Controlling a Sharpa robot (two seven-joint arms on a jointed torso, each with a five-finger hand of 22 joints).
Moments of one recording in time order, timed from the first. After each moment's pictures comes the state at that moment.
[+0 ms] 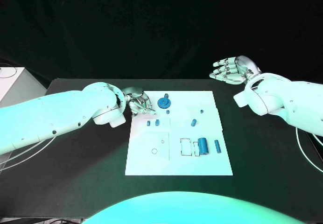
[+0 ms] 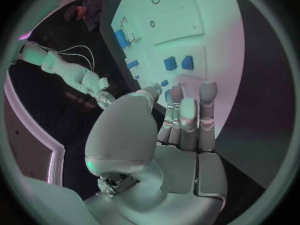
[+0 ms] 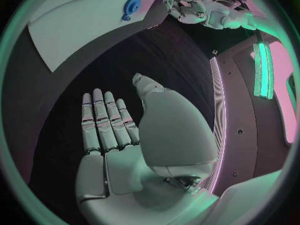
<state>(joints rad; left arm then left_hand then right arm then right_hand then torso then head) 1.25 -0.78 -0.08 1.47 -0.95 -0.05 -0.31 1.37 -0.13 0.43 0.24 0.07 0.71 0.14 0.61 0.65 0.91 0.07 0.93 0.59 1.29 0.00 1.22 1.14 0.17 1.07 0.10 0.96 0.88 1.31 -0.77 -0.17 1.23 -0.58 -0.45 0.19 1.40 -0.17 0.28 0.20 0.22 0.69 0.19 0.15 0.27 0.86 0.23 0.15 0.06 0.89 0.19 0.07 0.22 0.17 0.69 0.29 0.06 0.15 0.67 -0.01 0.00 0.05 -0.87</state>
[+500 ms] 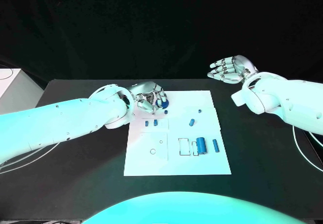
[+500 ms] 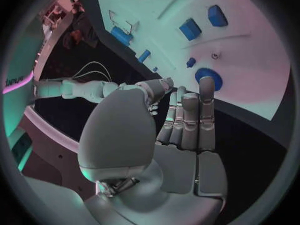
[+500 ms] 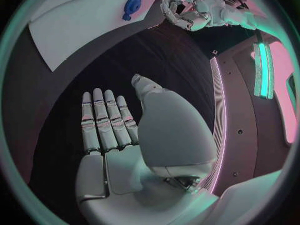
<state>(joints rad) 1.23 -0.68 -0.12 1.40 -1.21 -0.27 0.01 1.40 -0.27 0.71 0.09 0.07 0.68 0.16 0.51 0.49 0.82 0.10 0.70 0.36 1.18 0.02 1.13 0.97 0.17 1.03 0.12 0.91 0.85 1.31 -0.76 -0.17 1.22 -0.58 -0.45 0.19 1.41 -0.16 0.28 0.19 0.22 0.77 0.20 0.16 0.28 0.91 0.21 0.15 0.06 0.91 0.18 0.07 0.20 0.17 0.72 0.29 0.06 0.13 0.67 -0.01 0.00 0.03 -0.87</state>
